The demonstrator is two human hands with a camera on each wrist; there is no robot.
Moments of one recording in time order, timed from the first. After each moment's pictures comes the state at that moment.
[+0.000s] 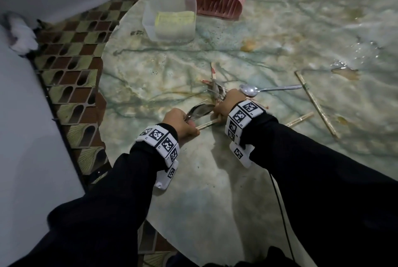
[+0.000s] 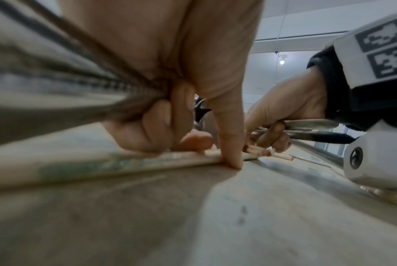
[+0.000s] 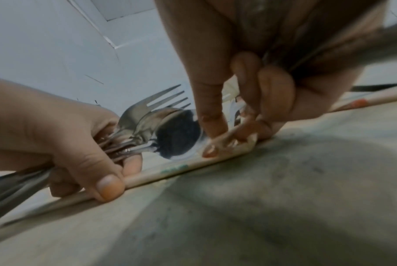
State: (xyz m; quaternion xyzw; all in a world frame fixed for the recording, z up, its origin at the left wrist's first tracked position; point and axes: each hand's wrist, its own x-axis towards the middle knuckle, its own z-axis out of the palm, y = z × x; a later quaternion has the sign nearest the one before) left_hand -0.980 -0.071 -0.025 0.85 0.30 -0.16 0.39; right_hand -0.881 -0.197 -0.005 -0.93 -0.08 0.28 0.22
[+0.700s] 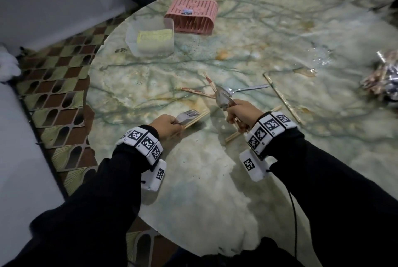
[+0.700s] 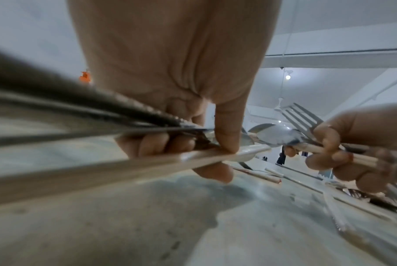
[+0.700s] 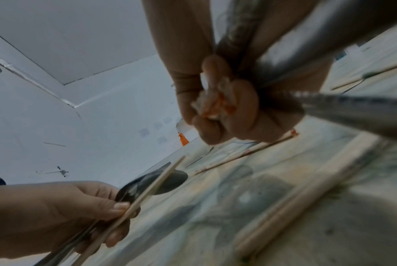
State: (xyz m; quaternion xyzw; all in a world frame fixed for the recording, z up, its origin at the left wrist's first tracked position) left_hand -0.992 -0.080 -0.006 0.90 0.18 -0.19 0.35; right_hand -0.915 -0.283 0.017 -0.80 0.03 0.31 0.51
